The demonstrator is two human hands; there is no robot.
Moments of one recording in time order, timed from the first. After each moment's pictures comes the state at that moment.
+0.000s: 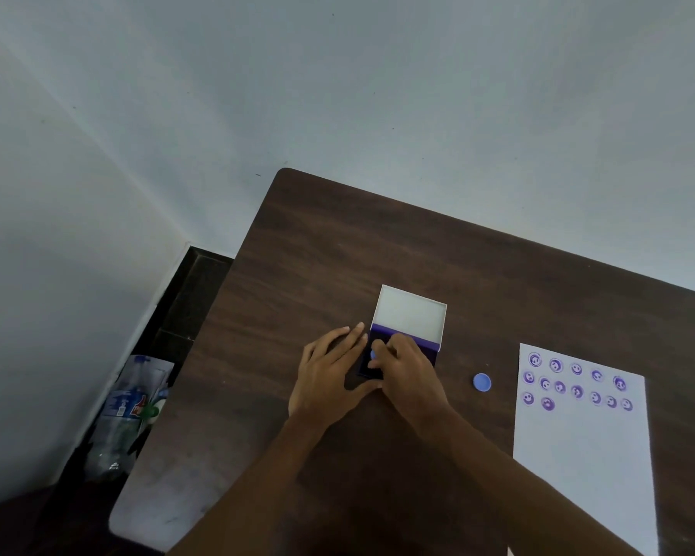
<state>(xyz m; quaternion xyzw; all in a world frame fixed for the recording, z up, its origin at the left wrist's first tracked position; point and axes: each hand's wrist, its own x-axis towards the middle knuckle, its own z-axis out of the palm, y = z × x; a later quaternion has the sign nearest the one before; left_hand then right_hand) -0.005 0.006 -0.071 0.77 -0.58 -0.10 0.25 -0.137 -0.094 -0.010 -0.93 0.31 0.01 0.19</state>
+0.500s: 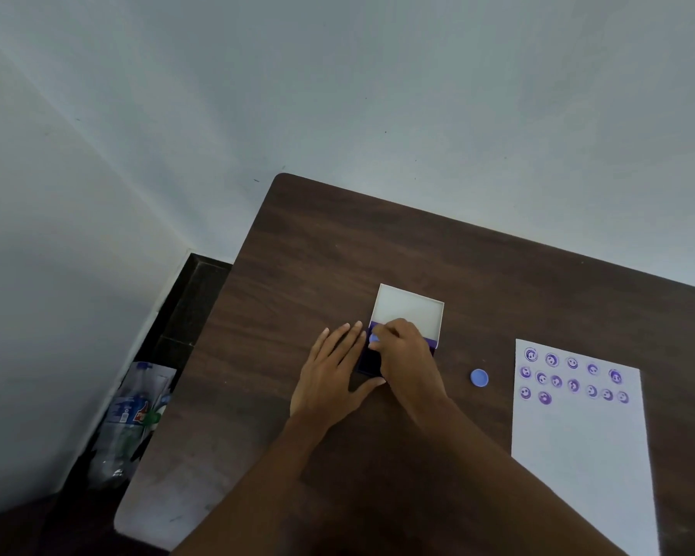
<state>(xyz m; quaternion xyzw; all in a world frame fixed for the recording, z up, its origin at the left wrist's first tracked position) -0.009 0.006 -0.075 0.74 -0.62 -0.05 0.24 -0.124 -0.105 -0.007 -0.90 0.38 0.00 0.21</state>
